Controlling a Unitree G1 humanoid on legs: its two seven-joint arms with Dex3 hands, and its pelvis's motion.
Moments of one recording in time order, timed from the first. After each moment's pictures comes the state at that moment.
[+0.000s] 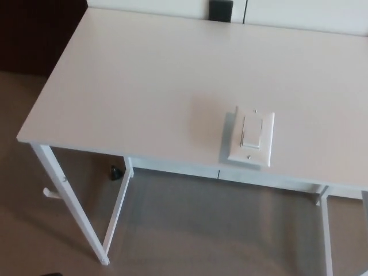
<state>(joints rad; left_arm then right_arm) 0.40 0.38 0.14 0.20 -0.16 0.22 -0.32 0.39 -0.29 -0.05 0.46 0.04 -0.11 0.24</state>
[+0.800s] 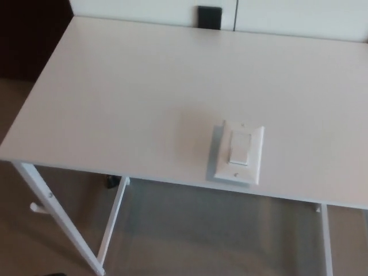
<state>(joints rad) 0.40 0.38 0.13 0.20 -0.15 0.21 -0.32 0.37 -0.32 -0.01 0.47 0.01 -0.13 0.24</state>
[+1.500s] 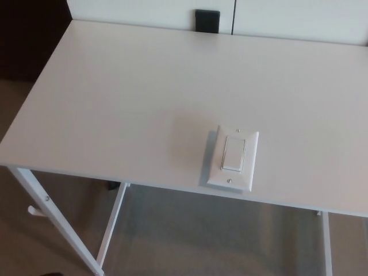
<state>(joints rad) 0.40 0.38 0.15 0.21 -0.16 0.21 -0.33 0.35 -0.33 0.00 0.46 0.00 -0.12 0.25</state>
